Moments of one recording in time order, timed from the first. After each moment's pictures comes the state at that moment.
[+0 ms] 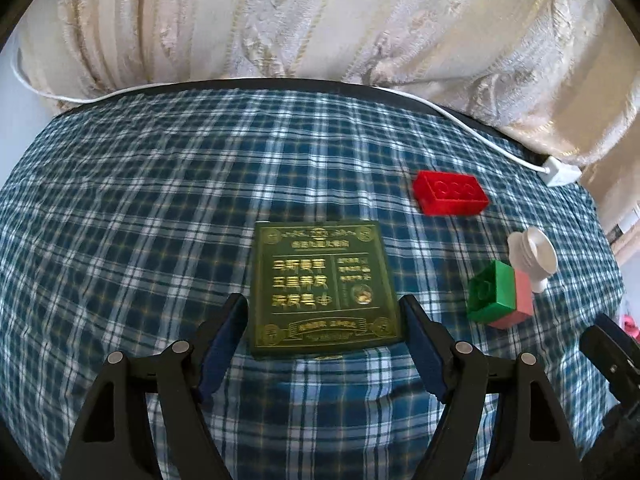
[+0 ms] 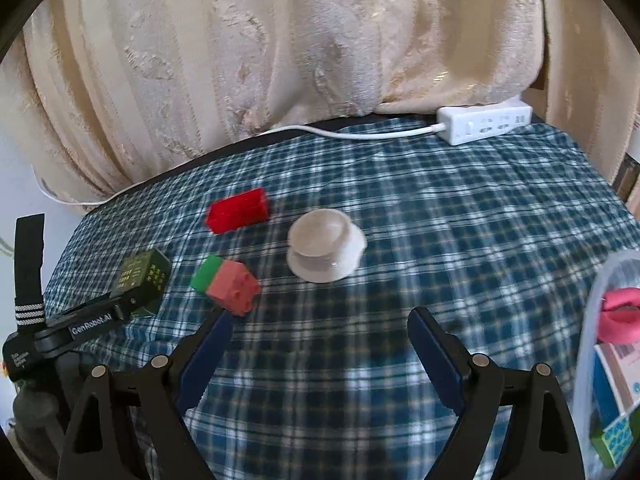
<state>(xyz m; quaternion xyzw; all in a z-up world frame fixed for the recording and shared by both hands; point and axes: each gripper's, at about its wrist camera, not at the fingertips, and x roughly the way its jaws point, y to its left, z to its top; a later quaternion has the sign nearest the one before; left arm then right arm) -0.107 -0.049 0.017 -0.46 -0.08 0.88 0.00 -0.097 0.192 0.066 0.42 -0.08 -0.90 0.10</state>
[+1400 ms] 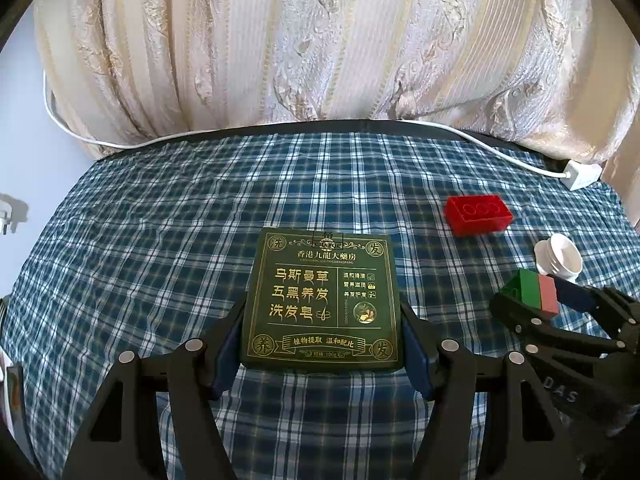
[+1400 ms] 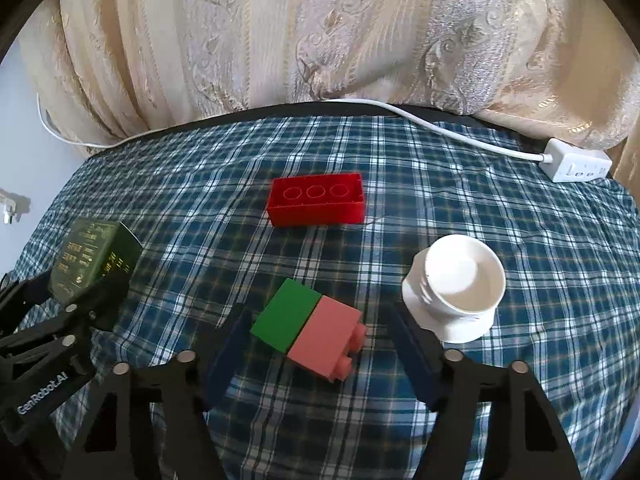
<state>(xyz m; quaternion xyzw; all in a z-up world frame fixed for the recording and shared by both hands) -0.086 -0.057 0.038 -0.41 -0.01 0.91 -0.06 -0.144 0.104 0.037 0.44 0.02 -0.89 0.13</state>
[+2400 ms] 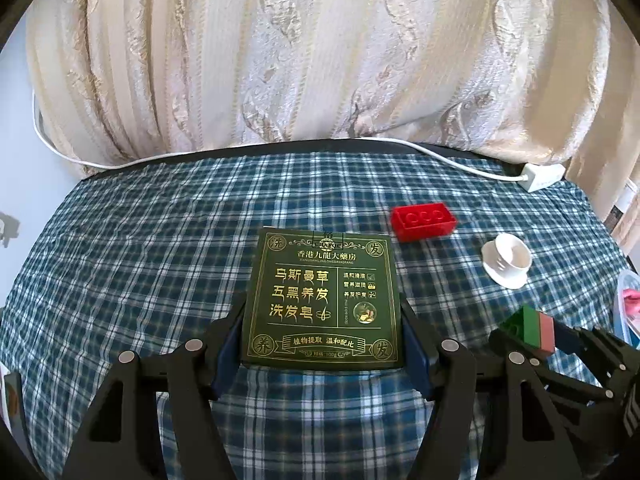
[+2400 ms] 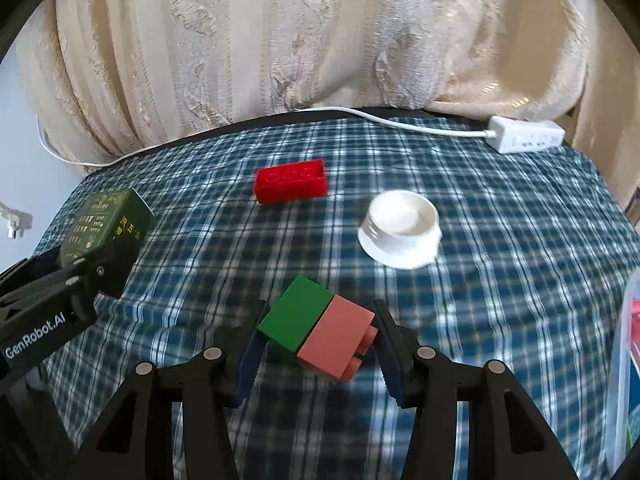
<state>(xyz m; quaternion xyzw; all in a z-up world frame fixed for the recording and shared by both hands) -0.063 -0.029 0.067 -0.38 -0.01 0.92 -0.02 -0.083 0.138 0.055 0.42 -0.03 -0.90 0.09</state>
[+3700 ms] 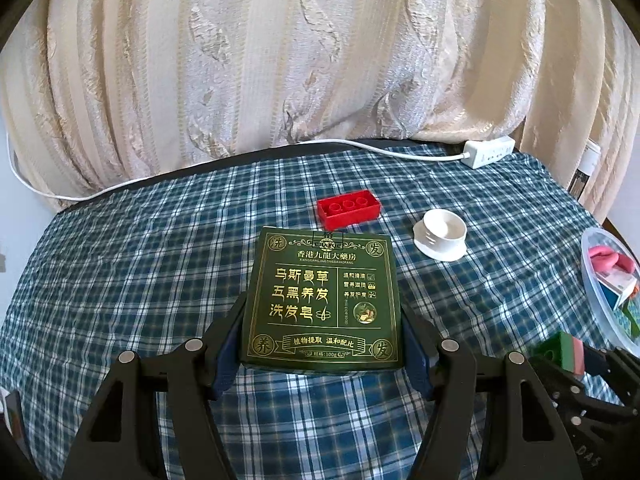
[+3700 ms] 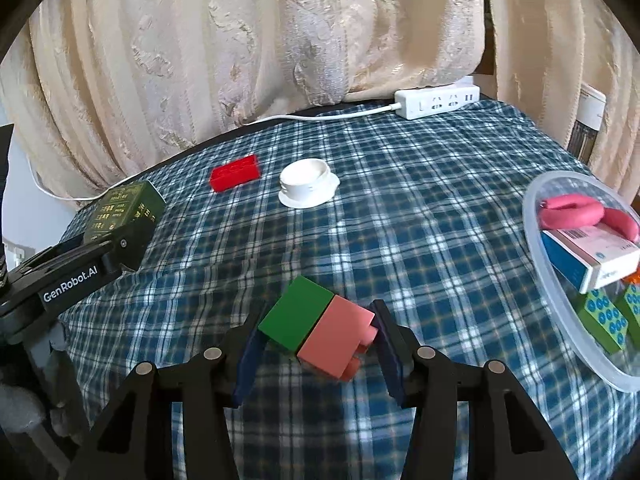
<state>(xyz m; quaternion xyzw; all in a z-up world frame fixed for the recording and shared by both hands) -0.037 0.020 0.075 -0.37 0.03 0.93 0.04 0.000 0.204 0.062 0.41 -0.09 -0.91 0.03</state>
